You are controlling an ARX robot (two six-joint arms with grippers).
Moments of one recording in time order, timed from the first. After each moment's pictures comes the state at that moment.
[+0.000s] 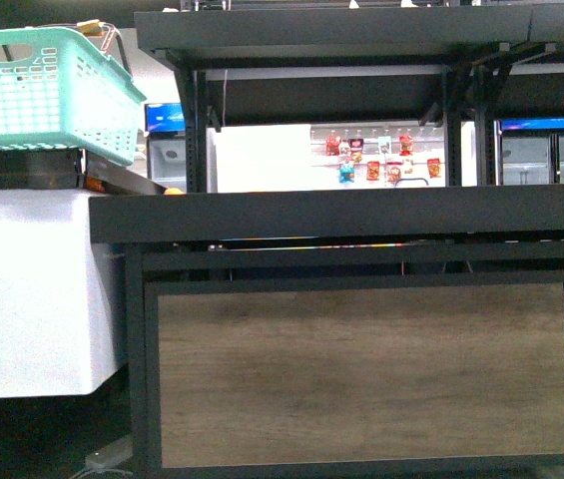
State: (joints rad) left arm 0.00 0.00 0.01 -0.01 0.00 0.00; right arm 0.00 0.00 0.01 0.00 0.00 0.00
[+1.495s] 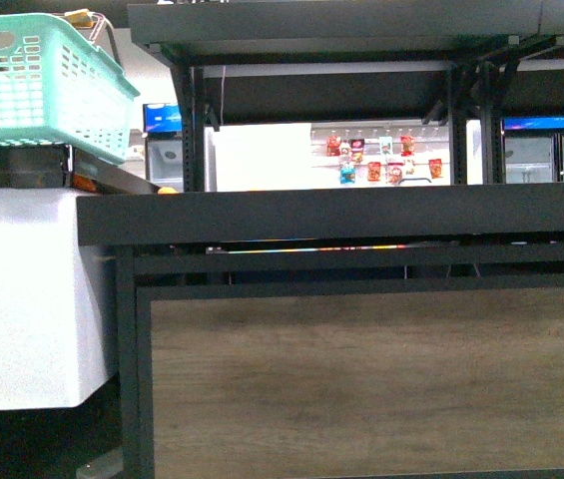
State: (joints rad) left arm 0.00 0.00 0.01 -0.01 0.00 0.00; right arm 0.00 0.00 0.01 0.00 0.00 0.00
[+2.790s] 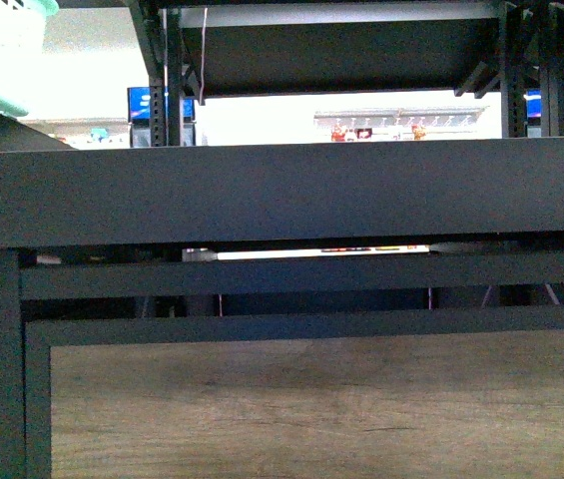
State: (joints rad) left arm 0.00 0.00 0.01 -0.01 0.00 0.00; right arm 0.00 0.00 0.01 0.00 0.00 0.00
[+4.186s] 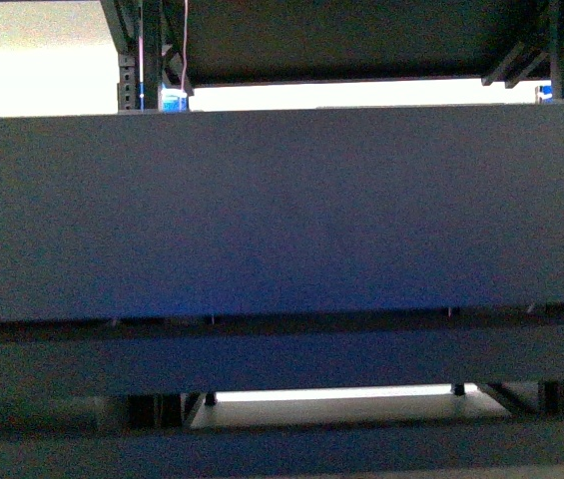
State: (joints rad) left arm 0.00 0.00 0.01 -0.01 0.00 0.00; right arm 0.00 0.00 0.01 0.00 0.00 0.00
